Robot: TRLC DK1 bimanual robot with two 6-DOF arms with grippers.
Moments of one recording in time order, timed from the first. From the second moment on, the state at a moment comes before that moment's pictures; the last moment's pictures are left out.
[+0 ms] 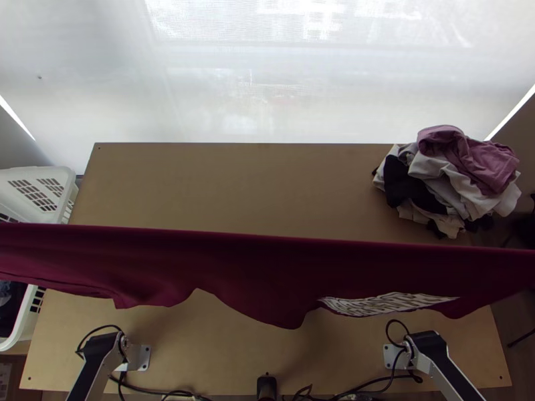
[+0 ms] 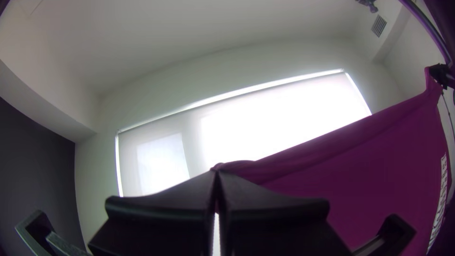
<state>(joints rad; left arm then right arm) 0.23 0.72 2.02 -0.64 0.19 0.18 0.17 0.73 1.98 -0.47 0.09 -0.39</state>
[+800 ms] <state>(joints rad) 0.22 0.67 1.96 -0.68 0.19 0.18 0.11 0.78 2.16 -0.62 0.08 -0.35</state>
